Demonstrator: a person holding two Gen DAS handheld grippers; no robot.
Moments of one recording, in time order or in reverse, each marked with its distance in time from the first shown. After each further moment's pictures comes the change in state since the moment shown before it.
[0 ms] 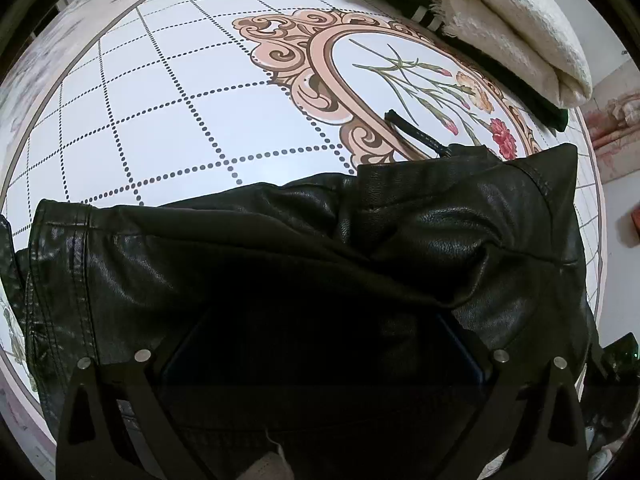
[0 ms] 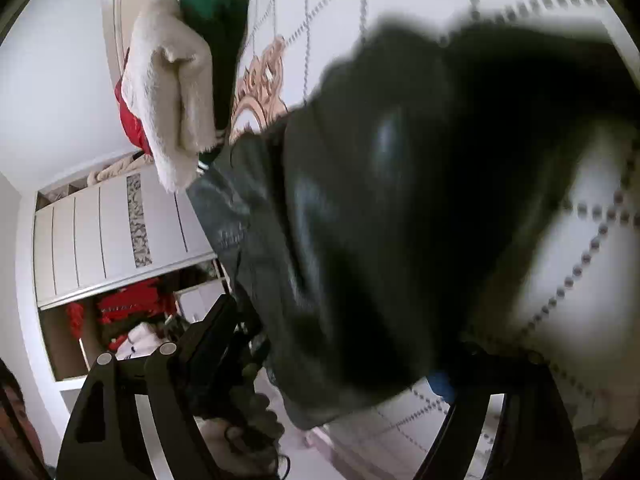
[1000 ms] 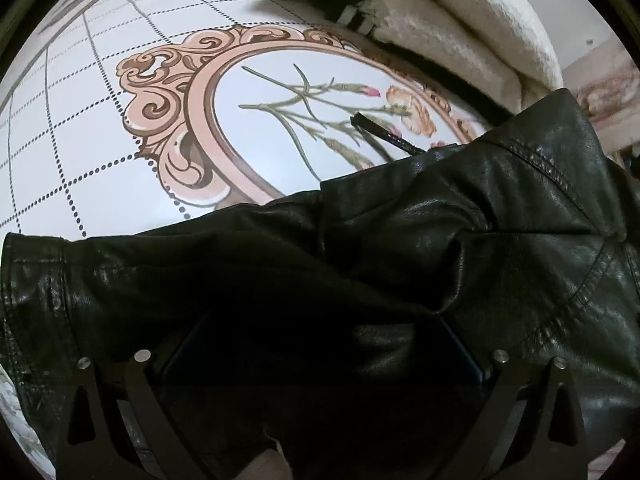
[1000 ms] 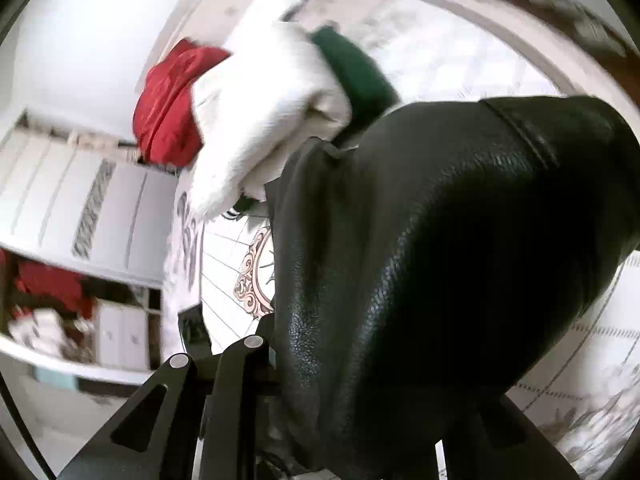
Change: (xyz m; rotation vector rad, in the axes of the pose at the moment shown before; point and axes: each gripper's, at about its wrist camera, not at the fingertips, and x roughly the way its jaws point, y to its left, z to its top) left arm 0.022 -0.047 0.053 0.061 0.013 -0.174; right arm 0.000 0.211 -0.041 -0.441 -0.368 -0.344
